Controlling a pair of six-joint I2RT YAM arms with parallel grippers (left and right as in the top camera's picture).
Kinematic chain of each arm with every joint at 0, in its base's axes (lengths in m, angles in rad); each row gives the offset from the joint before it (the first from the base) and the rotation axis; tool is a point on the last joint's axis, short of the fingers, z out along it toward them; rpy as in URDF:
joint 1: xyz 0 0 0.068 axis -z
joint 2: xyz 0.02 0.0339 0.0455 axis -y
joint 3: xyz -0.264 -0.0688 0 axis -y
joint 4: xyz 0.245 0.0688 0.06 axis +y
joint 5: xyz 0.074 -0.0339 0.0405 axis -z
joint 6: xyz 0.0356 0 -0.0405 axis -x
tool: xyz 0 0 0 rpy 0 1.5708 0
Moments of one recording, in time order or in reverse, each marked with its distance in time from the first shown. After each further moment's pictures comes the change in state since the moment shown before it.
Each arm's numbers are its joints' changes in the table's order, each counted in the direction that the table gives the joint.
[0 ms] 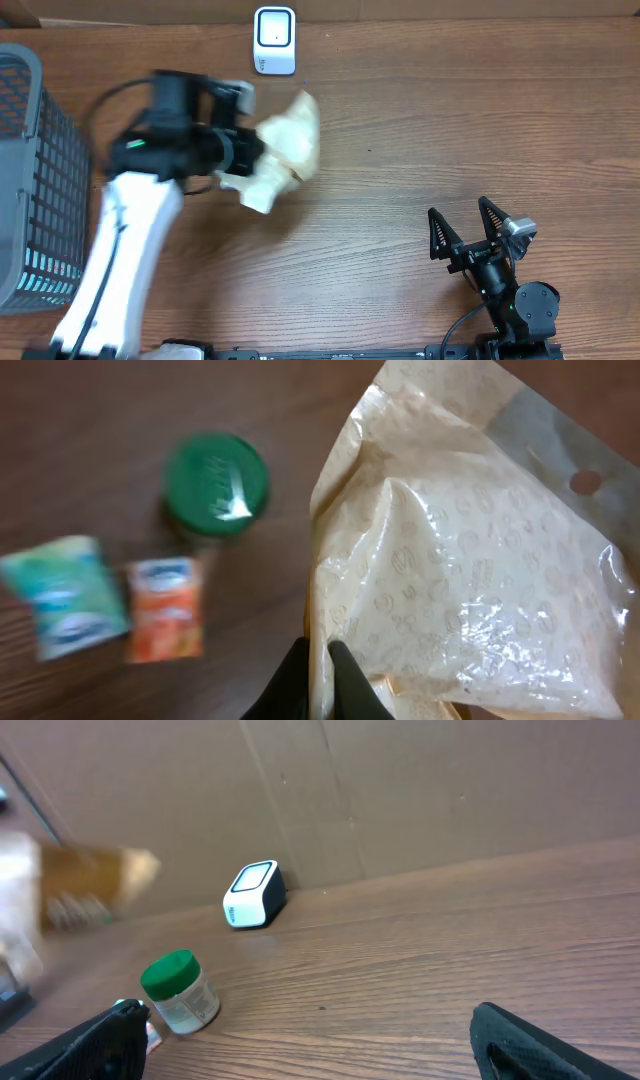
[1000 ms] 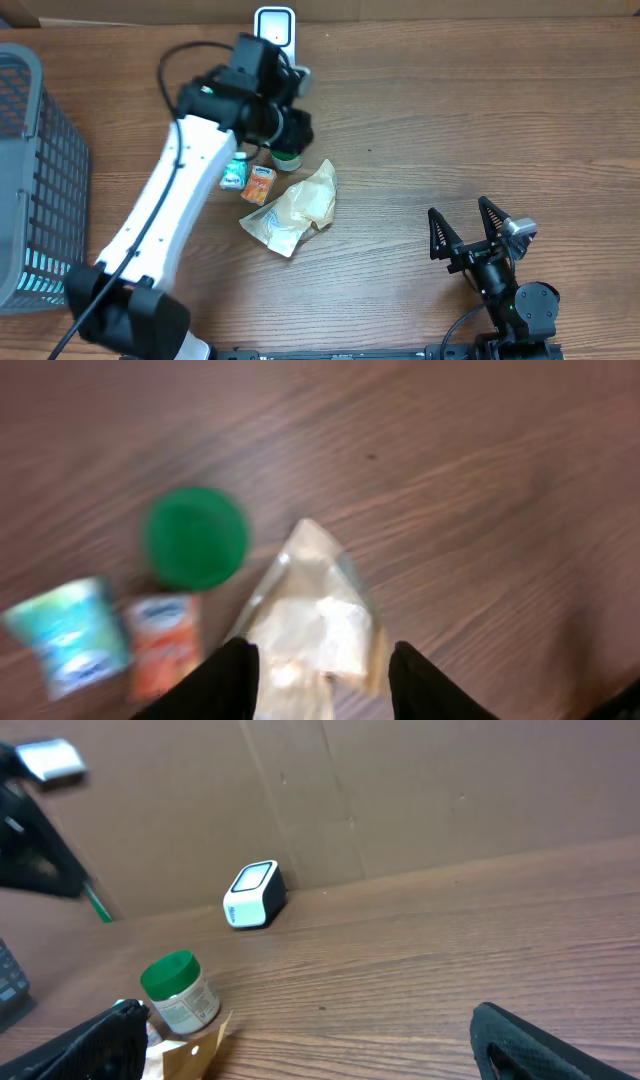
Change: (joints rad) left arm 0.138 -0.241 0.373 0.188 -0.174 0.060; right arm 0.000 0.000 0.000 0.000 0.000 0.000
